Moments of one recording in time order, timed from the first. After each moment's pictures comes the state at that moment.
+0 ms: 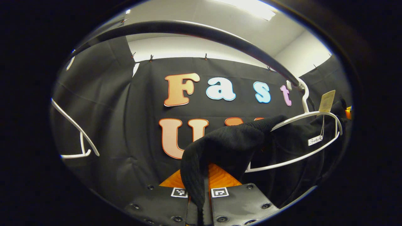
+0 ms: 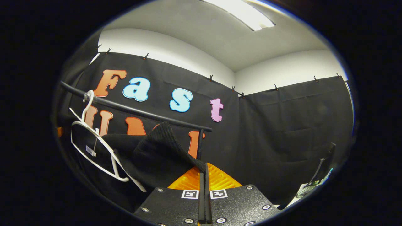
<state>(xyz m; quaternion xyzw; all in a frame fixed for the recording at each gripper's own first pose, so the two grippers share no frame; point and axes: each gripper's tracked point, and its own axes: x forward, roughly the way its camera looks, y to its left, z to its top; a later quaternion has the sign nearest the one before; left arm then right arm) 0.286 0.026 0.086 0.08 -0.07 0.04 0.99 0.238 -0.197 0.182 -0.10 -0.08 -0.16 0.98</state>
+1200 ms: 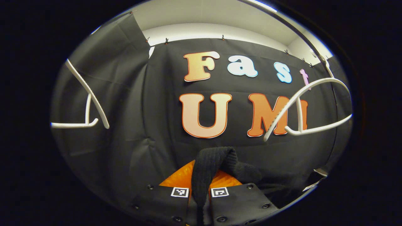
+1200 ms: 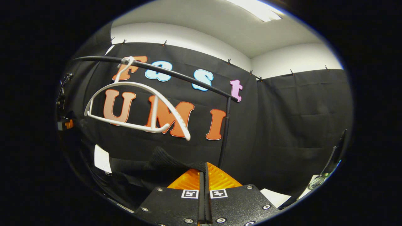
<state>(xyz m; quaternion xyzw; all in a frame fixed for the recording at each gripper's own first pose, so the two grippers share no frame) 0.287 0.087 0.011 0.08 0.01 0.12 0.99 0.221 -0.117 0.063 -0.10 -0.02 -0.08 0.99</state>
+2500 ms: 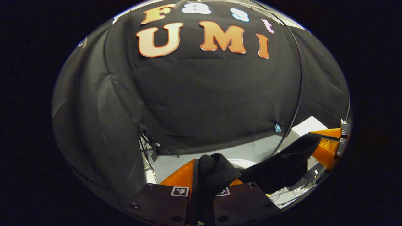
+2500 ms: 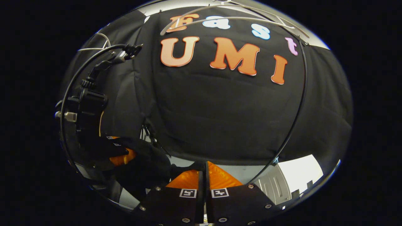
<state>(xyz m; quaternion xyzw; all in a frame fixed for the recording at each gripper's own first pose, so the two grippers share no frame) 0.130 -0.028 -0.304 0.09 0.34 -0.01 0.94 0.144 0.104 -0.252 -0.06 0.25 0.12 0.96</state>
